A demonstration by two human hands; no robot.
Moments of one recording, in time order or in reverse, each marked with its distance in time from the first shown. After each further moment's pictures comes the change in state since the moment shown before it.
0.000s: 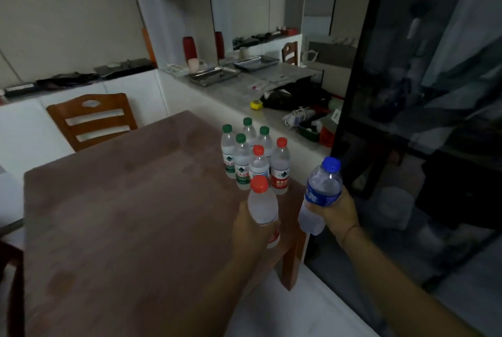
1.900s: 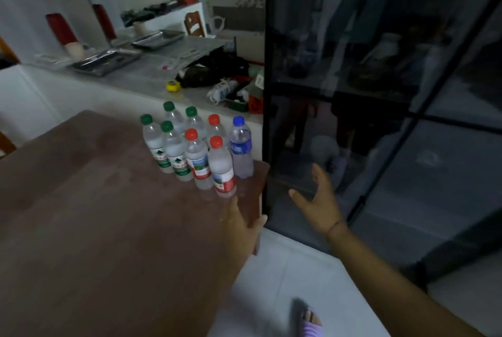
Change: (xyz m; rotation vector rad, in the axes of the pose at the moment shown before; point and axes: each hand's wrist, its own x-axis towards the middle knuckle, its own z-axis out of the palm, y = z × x) left_hand 0.004 -0.050 0.046 0.361 -0.213 0.317; right_hand -0.072 0.036 -0.035 -0.164 0.208 0.013
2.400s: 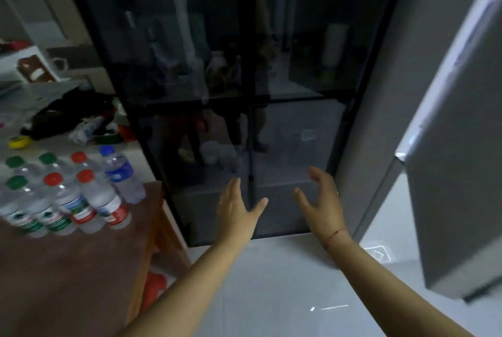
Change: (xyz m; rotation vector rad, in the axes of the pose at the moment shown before) left_hand -0.146 0.158 0.065 -0.029 -0.404 0.485; right_hand -0.210 -0.004 -0.184 -0.263 0.672 0.055
